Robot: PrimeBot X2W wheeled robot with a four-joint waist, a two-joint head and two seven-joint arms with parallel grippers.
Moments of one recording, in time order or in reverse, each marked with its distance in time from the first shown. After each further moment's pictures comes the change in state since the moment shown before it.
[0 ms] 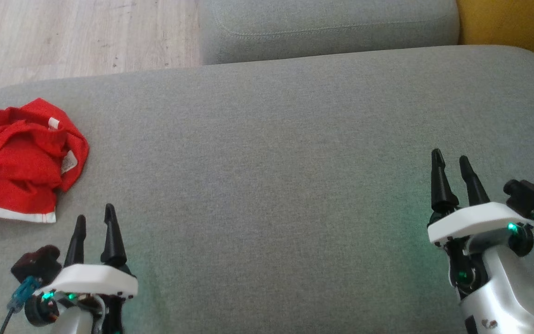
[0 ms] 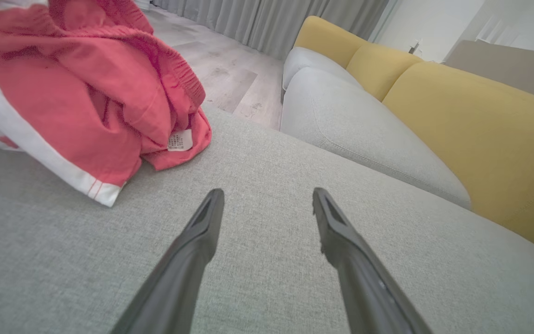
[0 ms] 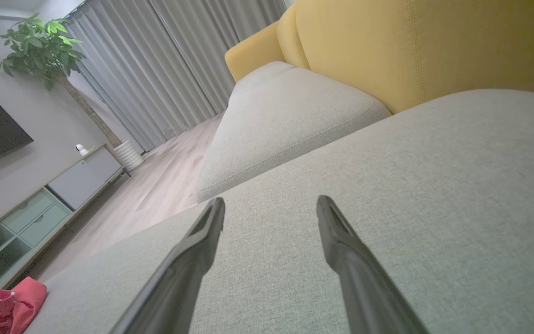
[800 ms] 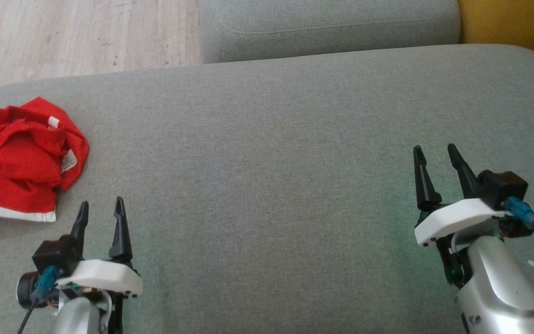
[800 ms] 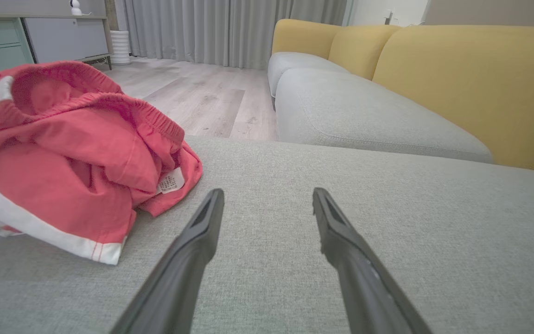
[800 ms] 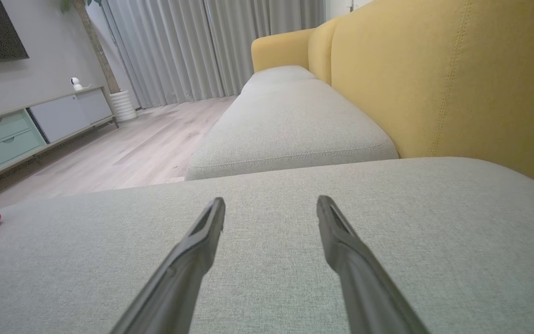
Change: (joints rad) left arm -0.042 -0.010 0.037 0.052 0.321 0.000 -0.070; right arm -0.059 -0.003 0.026 0.063 -0.322 0.000 -0.067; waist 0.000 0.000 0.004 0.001
